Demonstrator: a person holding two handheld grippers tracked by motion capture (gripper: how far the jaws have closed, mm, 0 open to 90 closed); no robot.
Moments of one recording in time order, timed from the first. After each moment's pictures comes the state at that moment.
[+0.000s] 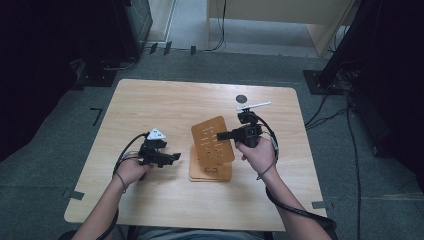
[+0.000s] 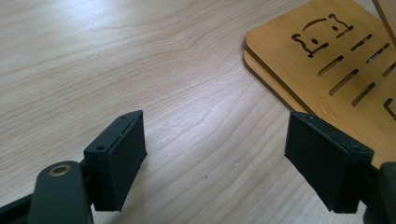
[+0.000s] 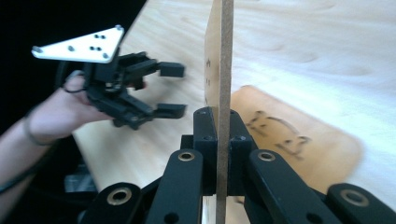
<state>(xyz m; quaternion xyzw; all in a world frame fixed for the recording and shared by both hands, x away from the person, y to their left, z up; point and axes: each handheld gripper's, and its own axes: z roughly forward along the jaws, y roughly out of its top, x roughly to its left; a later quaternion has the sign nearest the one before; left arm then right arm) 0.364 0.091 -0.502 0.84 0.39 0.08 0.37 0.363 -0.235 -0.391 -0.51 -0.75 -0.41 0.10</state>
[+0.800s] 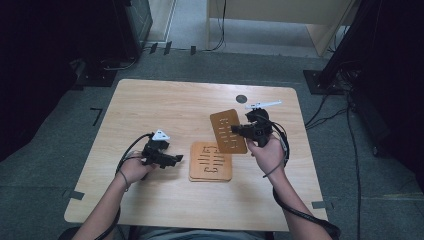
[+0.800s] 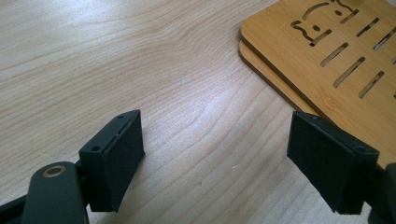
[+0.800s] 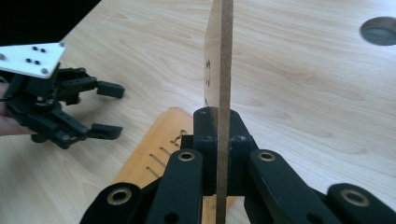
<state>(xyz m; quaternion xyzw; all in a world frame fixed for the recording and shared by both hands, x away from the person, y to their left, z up) 0.366 0.083 -0.507 0.85 0.37 0.08 0.36 0.353 -0.254 -0.378 -0.51 -0.76 -0.39 -0.07</state>
